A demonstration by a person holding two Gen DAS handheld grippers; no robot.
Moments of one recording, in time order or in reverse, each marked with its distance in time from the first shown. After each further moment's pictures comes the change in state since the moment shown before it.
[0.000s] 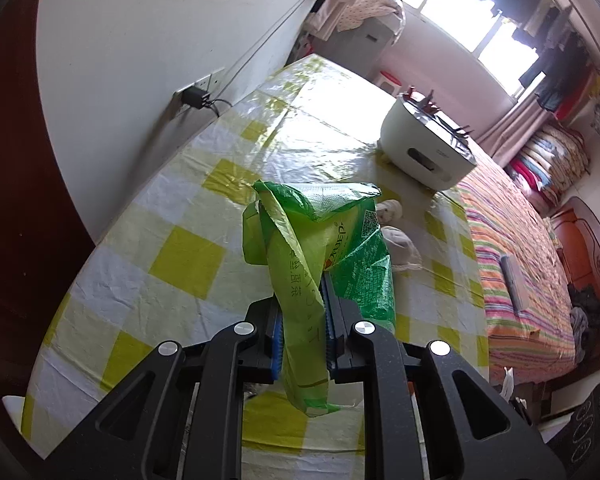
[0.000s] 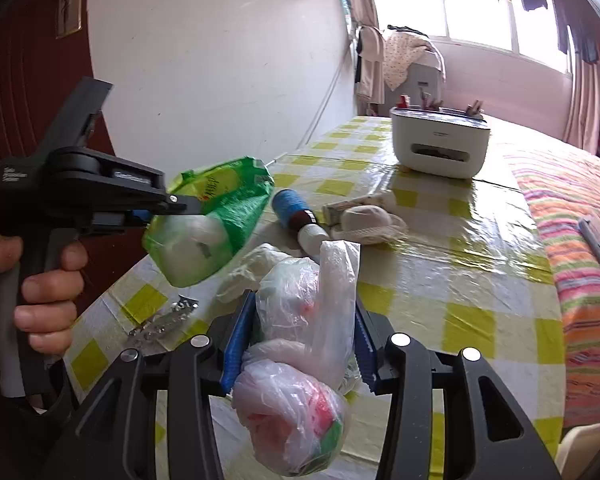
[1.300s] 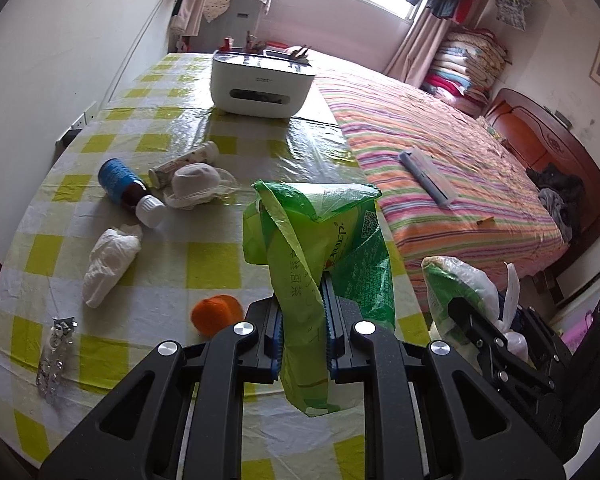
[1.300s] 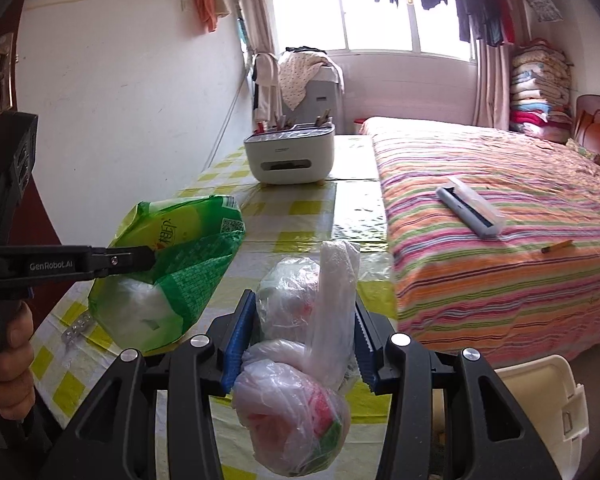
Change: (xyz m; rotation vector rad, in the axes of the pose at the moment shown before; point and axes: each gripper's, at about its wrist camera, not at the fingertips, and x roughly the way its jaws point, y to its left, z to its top) left arm -0.008 -0.172 -0.099 0.381 0.069 -0.161; right arm -0.112 -0.118 -0.037 0.169 -0.095 -0.262
